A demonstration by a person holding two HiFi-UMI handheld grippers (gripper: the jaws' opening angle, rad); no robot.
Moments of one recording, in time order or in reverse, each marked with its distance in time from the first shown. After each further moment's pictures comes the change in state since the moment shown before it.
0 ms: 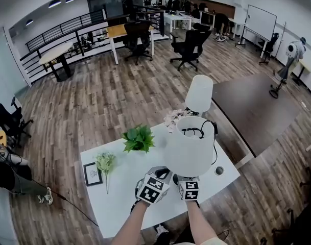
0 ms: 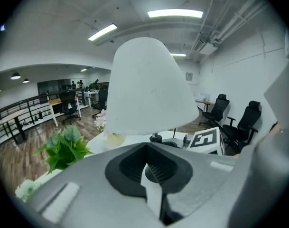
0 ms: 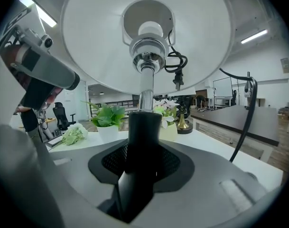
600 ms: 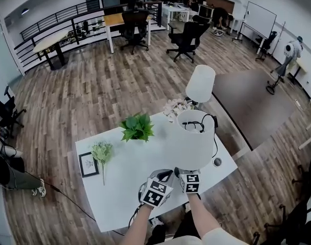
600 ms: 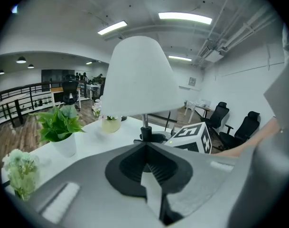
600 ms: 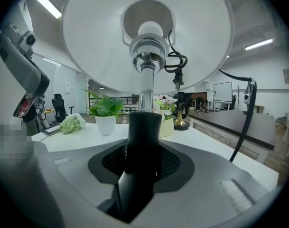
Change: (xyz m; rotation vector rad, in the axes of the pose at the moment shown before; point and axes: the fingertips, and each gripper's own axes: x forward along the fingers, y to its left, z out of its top) left arm -0.005 -0.034 -0.051 -0.111 0.002 -0.030; right arm -0.003 -0.008 -0.026 -0.063 0.027 -0.035
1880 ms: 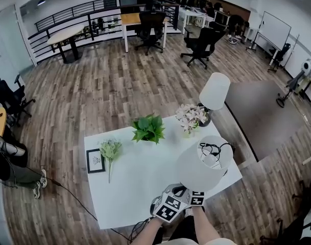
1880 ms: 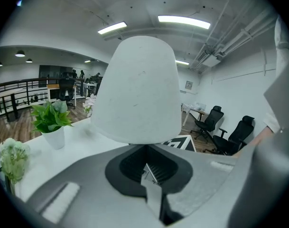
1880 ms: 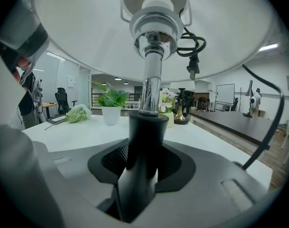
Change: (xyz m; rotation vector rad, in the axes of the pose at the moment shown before) left arm -0.002 -0.059 -0.006 -0.035 -0.032 -0.063; right arm -0.025 0.004 -0.034 -0.045 0.050 0.011
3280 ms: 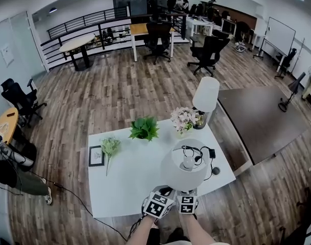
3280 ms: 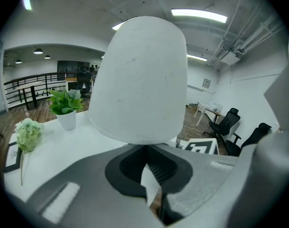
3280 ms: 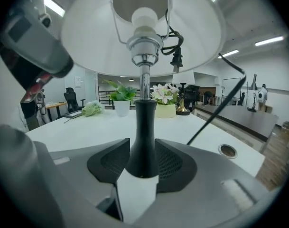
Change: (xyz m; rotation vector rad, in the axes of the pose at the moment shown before) left arm 0.000 -0.021 -0.029 -0.139 0.066 0.176; right arm -0.057 0.007 -0.037 -0.015 0.044 0.085
